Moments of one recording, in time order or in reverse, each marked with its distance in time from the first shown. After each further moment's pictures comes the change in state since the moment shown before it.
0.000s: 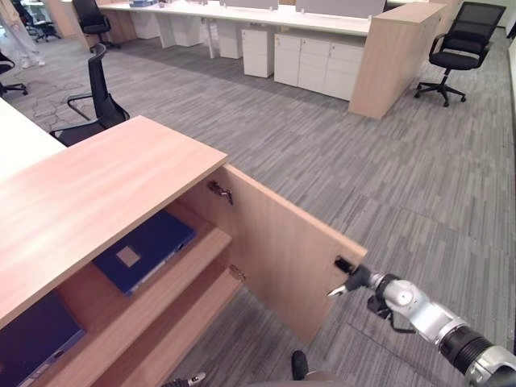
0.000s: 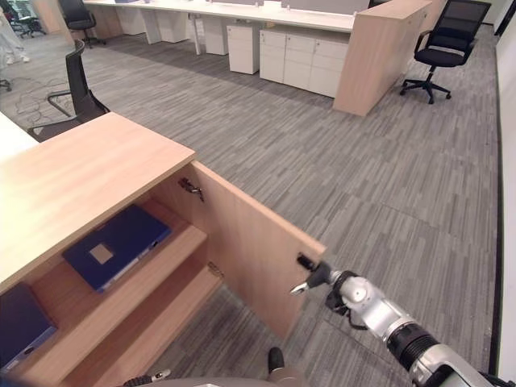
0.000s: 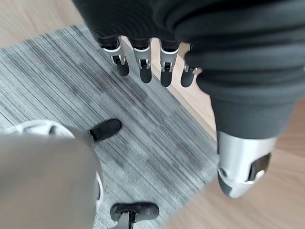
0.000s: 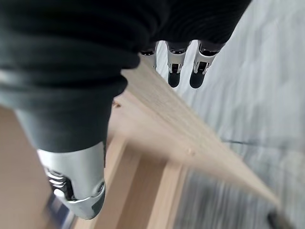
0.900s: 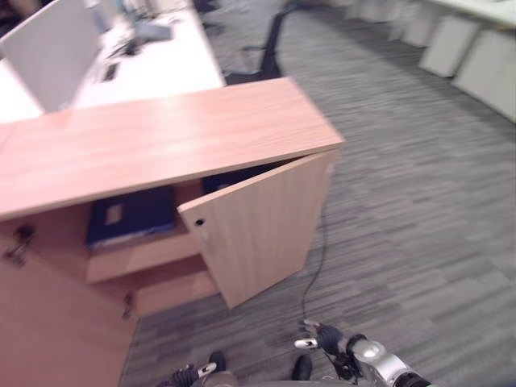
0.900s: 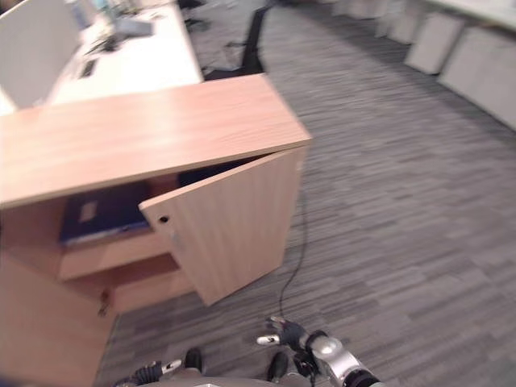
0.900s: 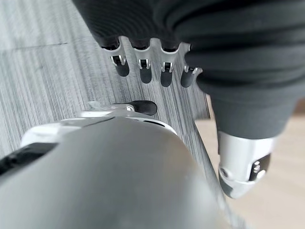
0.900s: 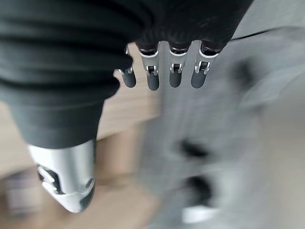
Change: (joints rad) left arm 0.008 -0.001 -0.174 -0.081 -0.113 -0.035 -0.042; right arm 0.130 0.394 -0.107 0.817 0.224 -0.020 0.020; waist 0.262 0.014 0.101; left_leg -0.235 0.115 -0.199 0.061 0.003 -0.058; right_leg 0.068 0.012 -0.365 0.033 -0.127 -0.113
